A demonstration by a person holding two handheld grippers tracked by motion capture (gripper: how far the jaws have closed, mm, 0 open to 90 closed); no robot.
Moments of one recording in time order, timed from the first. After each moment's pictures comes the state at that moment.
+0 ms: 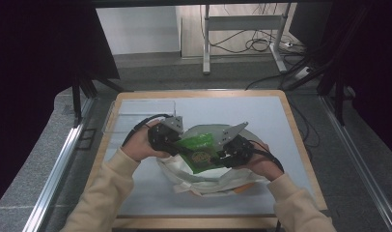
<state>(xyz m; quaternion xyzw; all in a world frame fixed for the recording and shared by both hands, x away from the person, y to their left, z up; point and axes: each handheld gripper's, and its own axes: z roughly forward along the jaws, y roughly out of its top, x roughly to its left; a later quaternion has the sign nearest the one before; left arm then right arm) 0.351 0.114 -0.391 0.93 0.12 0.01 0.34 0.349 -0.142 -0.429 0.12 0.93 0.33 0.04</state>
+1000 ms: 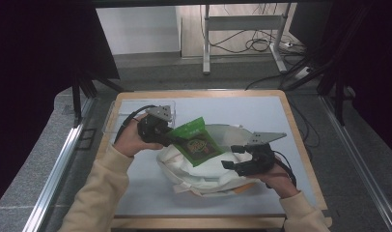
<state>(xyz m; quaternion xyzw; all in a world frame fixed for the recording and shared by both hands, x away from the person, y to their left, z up) 0.357 0.141 -0.371 0.90 0.16 0.03 0.40 0.321 -0.198 -0.432 0.25 0.84 0.48 0.05</state>
